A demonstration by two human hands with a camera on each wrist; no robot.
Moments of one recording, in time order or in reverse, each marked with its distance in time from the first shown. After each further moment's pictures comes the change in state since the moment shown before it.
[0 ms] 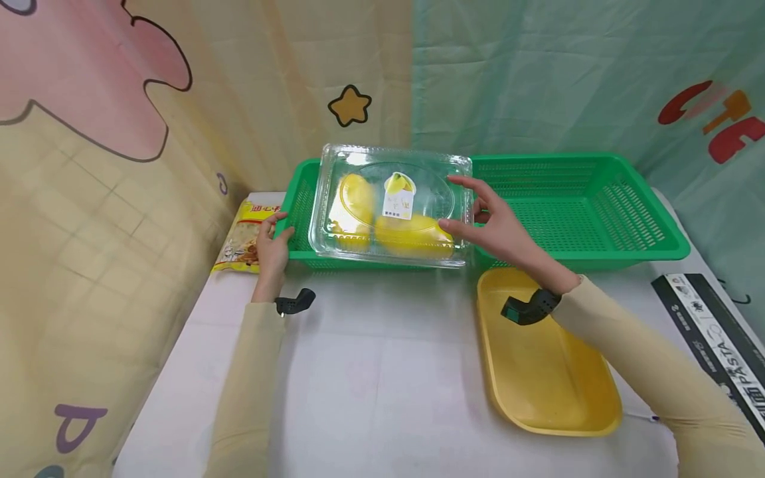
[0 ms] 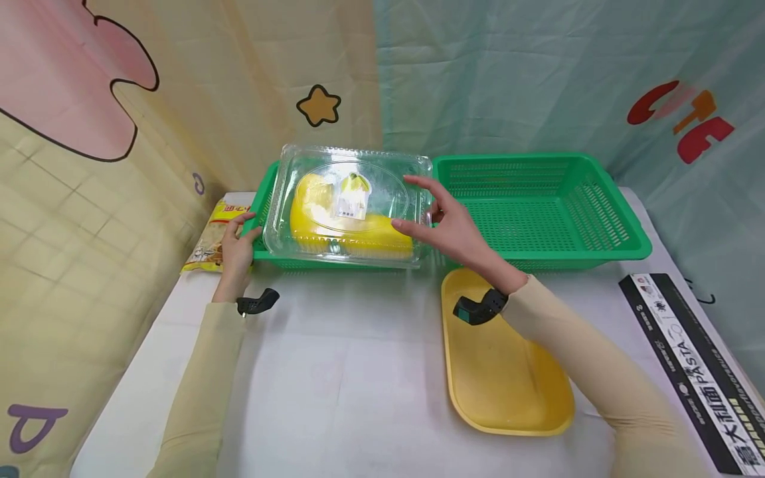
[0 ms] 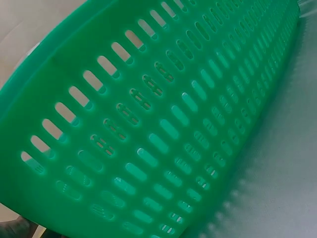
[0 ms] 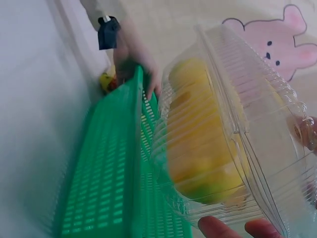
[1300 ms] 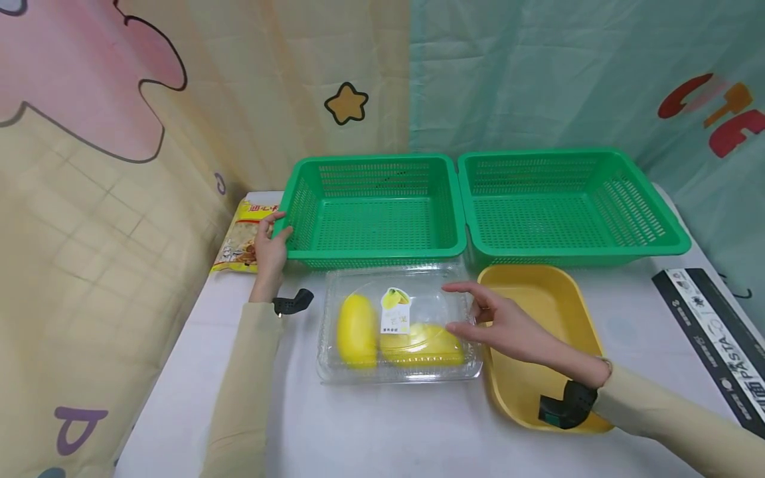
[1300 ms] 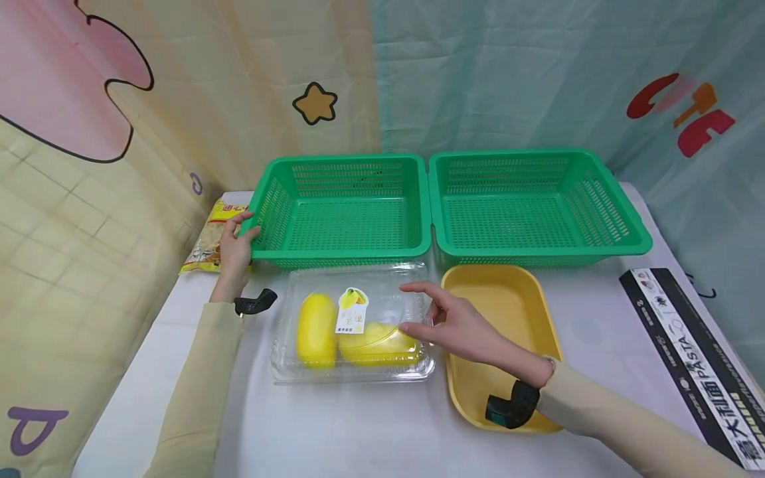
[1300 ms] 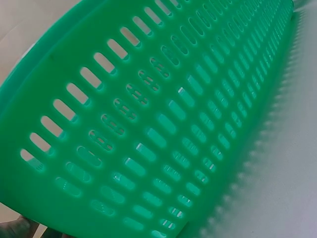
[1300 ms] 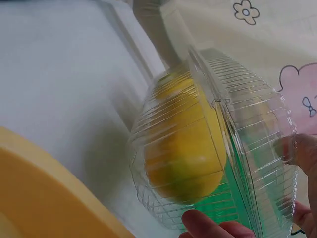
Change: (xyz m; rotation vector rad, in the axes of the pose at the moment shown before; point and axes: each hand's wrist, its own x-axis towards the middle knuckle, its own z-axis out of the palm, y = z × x) left_hand -0.001 0.001 -0.001 0.036 -0.012 -0.001; right_hand -0.109 0.018 0.036 0.005 -0.261 0.150
